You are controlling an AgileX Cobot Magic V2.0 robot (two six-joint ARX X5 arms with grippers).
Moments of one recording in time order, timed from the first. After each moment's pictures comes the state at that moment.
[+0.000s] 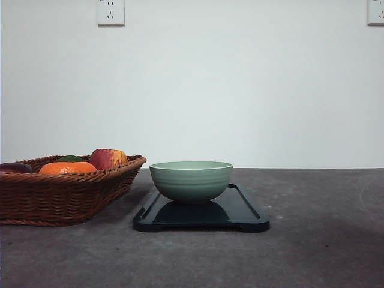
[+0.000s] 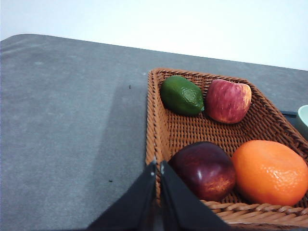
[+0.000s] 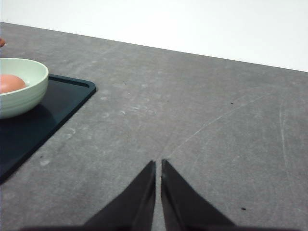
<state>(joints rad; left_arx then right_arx) 0.04 0.01 0.03 -0.18 0.09 -0.12 0.09 0.01 0.02 -0.16 -0.10 -0.07</state>
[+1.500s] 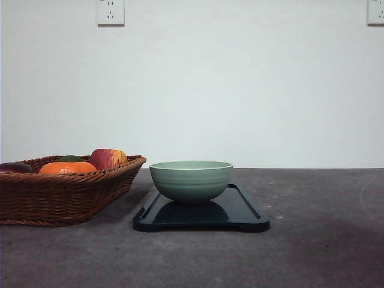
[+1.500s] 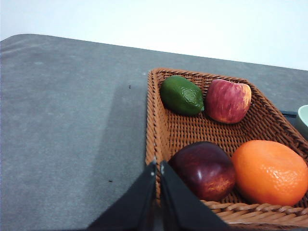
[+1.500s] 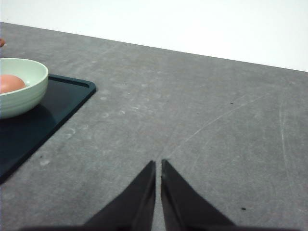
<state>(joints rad) 0.04 0.01 0.03 -0.18 0.09 -0.12 0.09 0.01 0.02 -0.16 -0.10 -0.07</state>
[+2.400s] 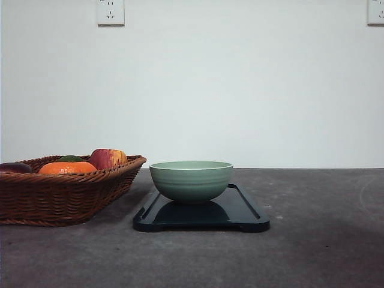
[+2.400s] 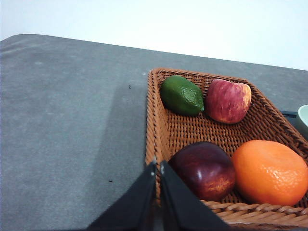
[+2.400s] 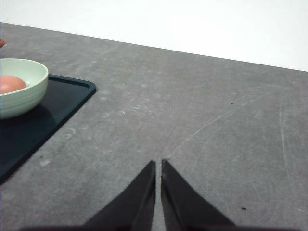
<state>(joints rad) 0.04 0.01 0.03 -0.18 0.09 -0.12 0.09 0.01 0.02 -0.16 -0.10 -0.07</state>
